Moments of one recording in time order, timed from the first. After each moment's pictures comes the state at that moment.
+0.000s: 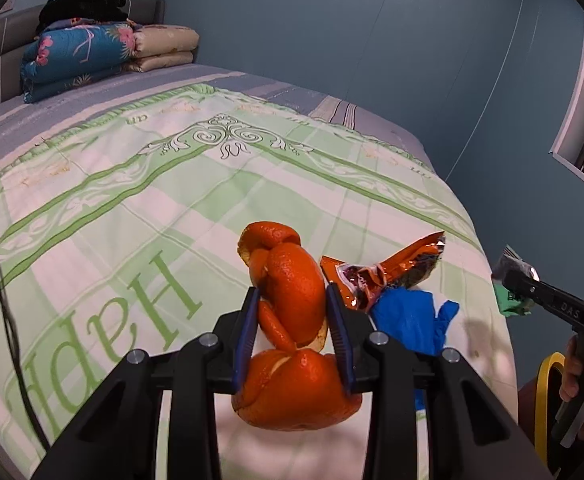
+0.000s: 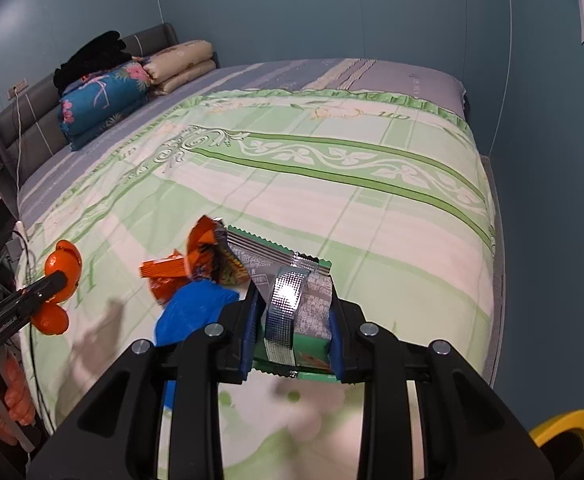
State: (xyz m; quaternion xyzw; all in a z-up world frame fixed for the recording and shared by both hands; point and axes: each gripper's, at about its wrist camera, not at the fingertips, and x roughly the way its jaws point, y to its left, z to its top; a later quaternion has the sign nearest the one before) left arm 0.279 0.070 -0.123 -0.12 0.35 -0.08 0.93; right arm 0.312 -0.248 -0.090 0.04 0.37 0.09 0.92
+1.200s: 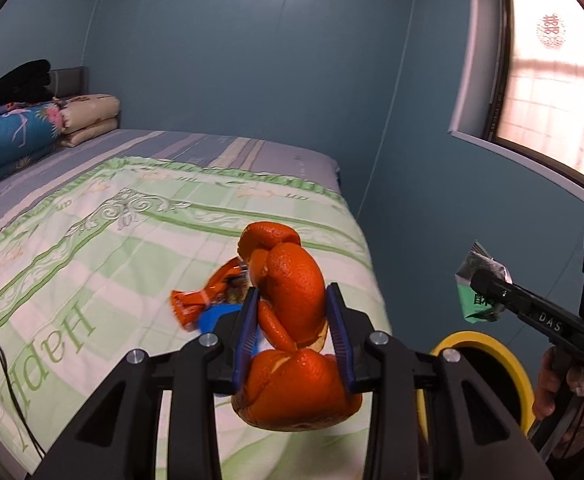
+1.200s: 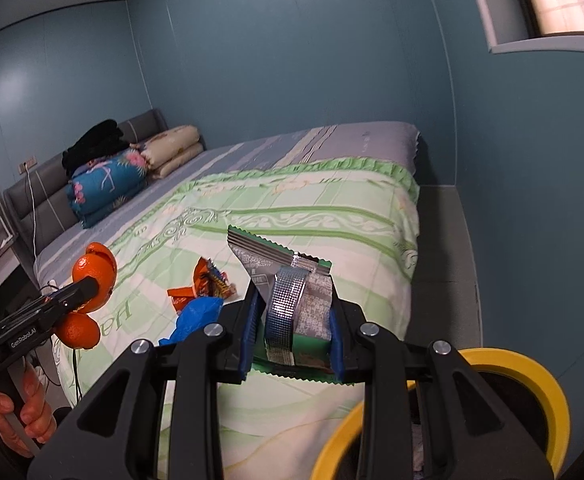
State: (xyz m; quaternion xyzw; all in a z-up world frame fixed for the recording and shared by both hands) left arm 0.174 -0.084 -0.022 -0.05 0.27 -0.19 0.94; right arm 0.153 -0.362 -0.021 0.11 0.24 0.05 0.96
